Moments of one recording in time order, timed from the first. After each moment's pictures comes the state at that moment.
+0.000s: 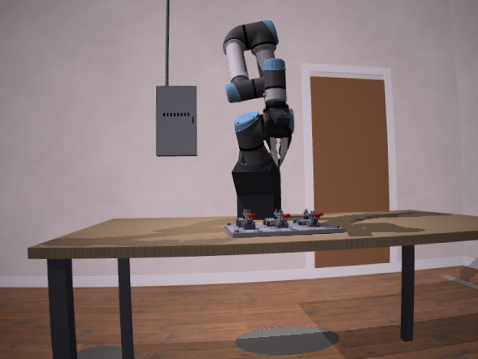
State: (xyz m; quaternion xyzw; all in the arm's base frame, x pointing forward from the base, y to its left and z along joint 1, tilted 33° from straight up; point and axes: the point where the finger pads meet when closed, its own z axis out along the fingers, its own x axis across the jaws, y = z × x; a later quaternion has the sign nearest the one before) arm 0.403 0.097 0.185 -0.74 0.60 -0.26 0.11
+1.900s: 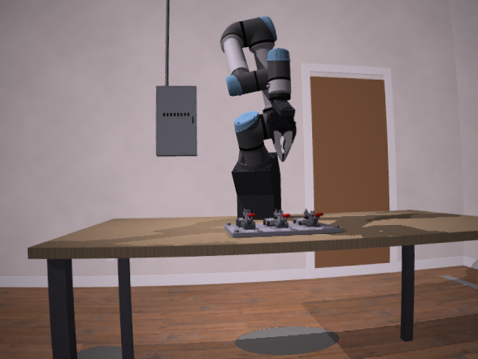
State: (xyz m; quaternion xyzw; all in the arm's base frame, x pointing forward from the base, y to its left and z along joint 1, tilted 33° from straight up) arm 0.441 0.112 0.222 -0.74 0.61 -0.26 0.11
